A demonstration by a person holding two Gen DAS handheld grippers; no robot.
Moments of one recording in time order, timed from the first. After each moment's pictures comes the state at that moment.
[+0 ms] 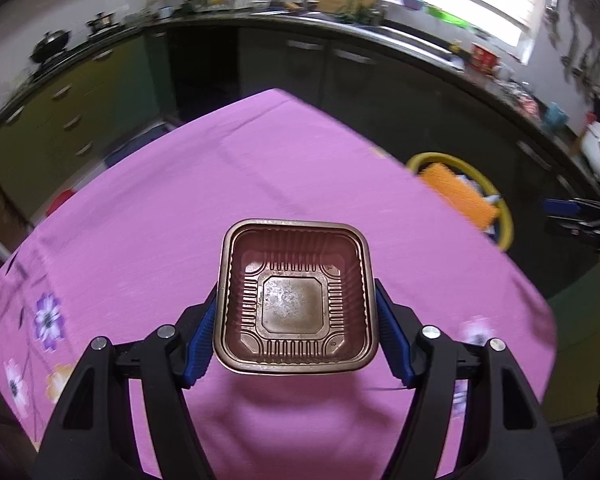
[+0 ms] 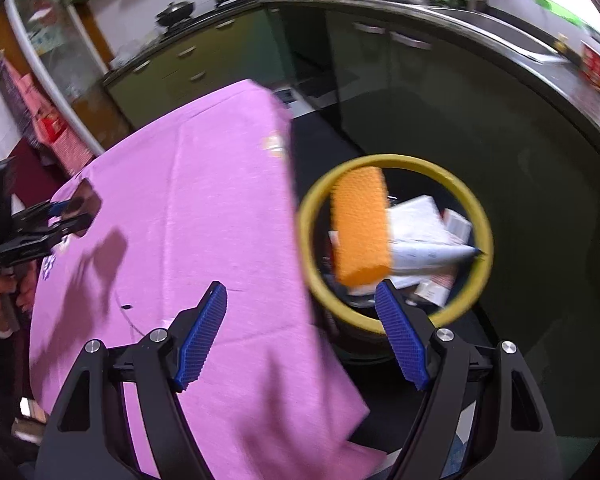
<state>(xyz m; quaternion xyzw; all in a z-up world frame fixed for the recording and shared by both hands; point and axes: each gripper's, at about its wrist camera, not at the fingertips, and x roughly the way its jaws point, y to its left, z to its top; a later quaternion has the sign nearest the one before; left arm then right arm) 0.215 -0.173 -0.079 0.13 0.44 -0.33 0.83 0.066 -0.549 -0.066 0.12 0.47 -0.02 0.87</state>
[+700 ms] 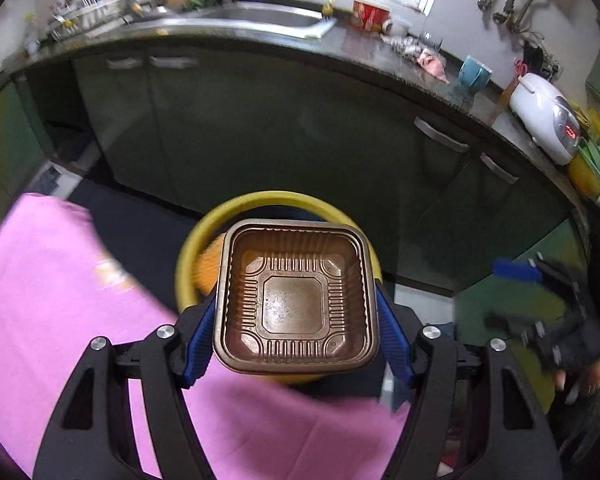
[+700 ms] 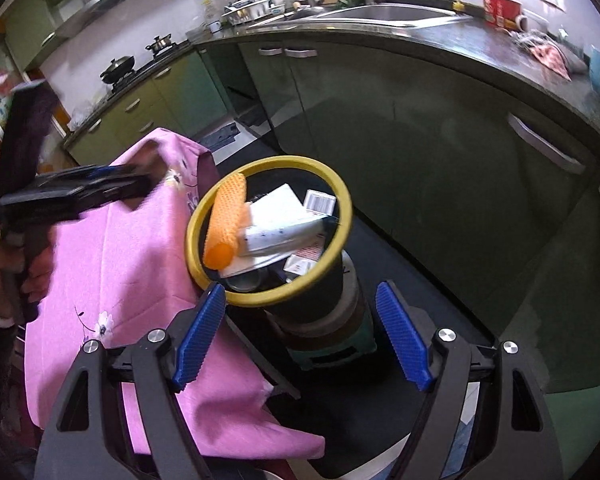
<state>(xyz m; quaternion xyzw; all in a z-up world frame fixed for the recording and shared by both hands) 0.189 -0.469 -0.079 0.17 0.46 -0.47 0.73 -0.031 -0.670 -0.074 0.19 0.43 -0.10 0.88</state>
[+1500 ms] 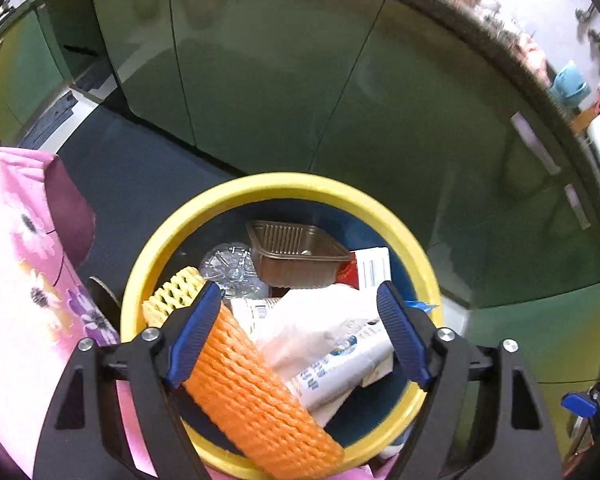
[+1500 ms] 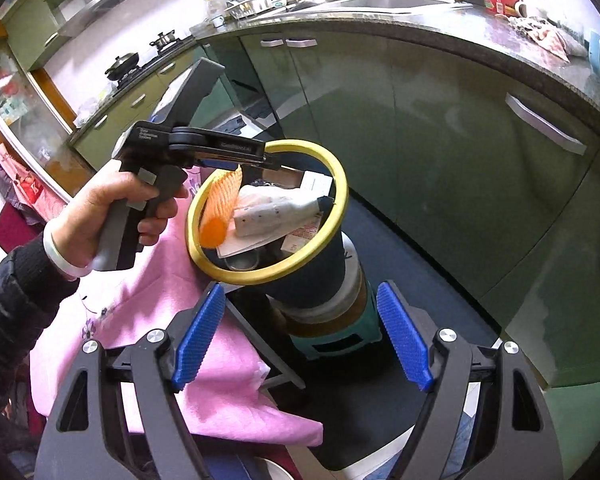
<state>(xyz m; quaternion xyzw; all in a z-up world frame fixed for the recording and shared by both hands) 0.247 -0.547 -0.160 0.15 0.55 -0.38 0.73 -0.045 -0.668 -0.081 0.20 0.44 -0.08 0.87</state>
